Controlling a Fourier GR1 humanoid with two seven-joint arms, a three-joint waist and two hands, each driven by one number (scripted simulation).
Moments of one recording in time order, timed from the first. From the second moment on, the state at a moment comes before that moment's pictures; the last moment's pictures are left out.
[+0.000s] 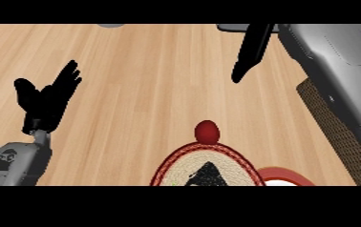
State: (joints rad) left arm -0.23 0.41 -0.05 -1.34 0.24 0.09 0.16; right arm -1.19 -0.43 0.36 -0.96 -0.35 0.69 0.39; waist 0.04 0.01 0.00
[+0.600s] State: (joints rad) left arm -0.23 0.41 -0.03 -1.39 0.24 0.08 0.21; right arm -1.23 -0.50 0.30 -0.65 -0.35 1.06 0.21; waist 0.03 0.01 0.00
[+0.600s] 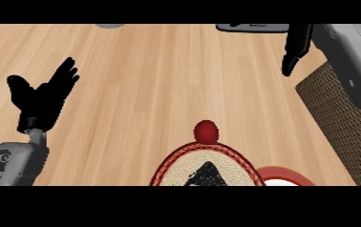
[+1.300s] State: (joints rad) left arm -0.23 0.40 0.02 -1.35 0.21 0.06 0.19; right arm -0.94 -0.40 0.26 -0.77 -0.17 0.94 0.00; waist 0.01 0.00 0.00
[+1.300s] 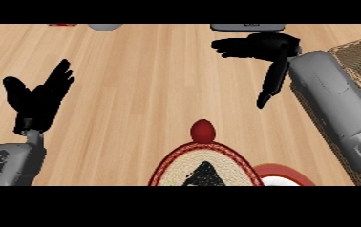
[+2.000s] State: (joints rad) left arm -0.20 0.37 0.05 -1.38 0.18 0.03 0.20; right arm -0.70 -0.17 0.27 -0.94 -0.04 0.71 0.02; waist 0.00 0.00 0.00
